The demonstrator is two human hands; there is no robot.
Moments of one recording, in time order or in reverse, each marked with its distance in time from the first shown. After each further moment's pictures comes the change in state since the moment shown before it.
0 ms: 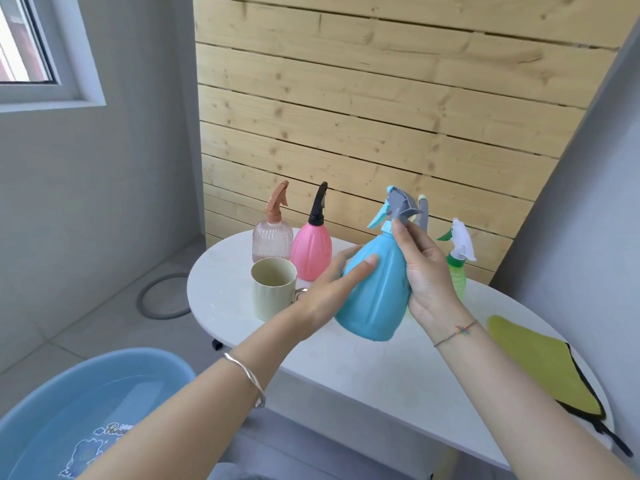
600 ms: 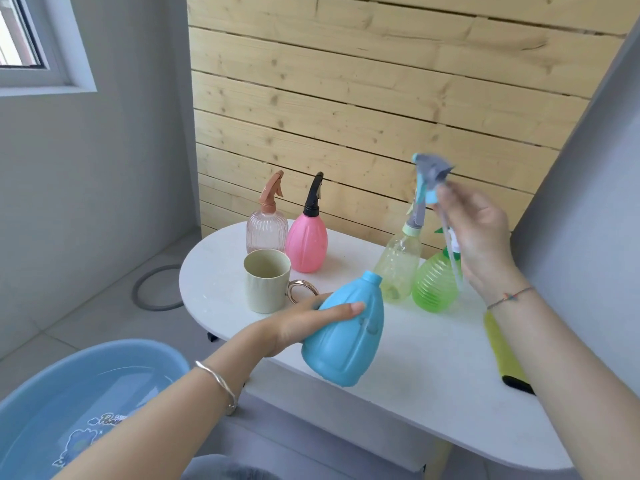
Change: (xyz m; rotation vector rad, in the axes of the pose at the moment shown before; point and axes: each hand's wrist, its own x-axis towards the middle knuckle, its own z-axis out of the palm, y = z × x) left_hand -0.014 -0.037 -0.019 0.145 -0.212 -0.248; right_hand 0.042 -0.039 -0.051 -0.235 0.002 -0.317
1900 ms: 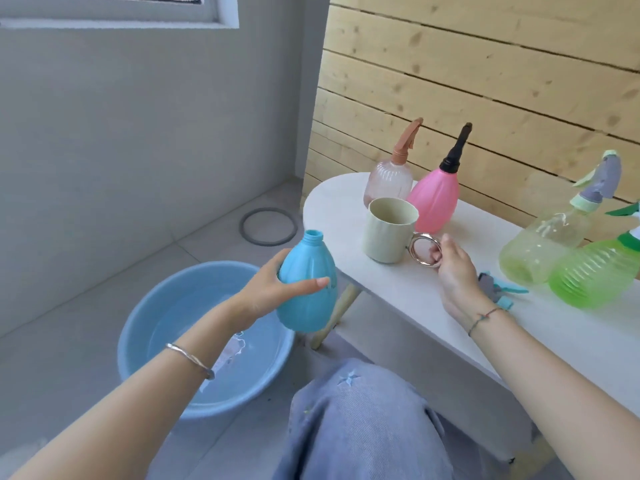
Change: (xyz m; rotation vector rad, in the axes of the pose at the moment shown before) left_hand -0.133 -0.128 -0.100 -0.158 0.615 0.000; right_hand -0.094 0.148 0.141 -0.169 -0.104 0.453
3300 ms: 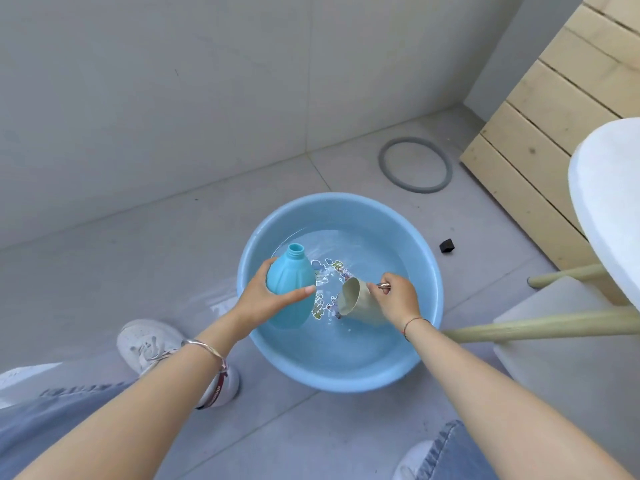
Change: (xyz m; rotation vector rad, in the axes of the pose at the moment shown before) left_hand -0.029 -0.250 -0.171 -0.092 0.567 -0.385; right_hand -0.063 0.254 0.294 -0.827 -0.783 -0.148
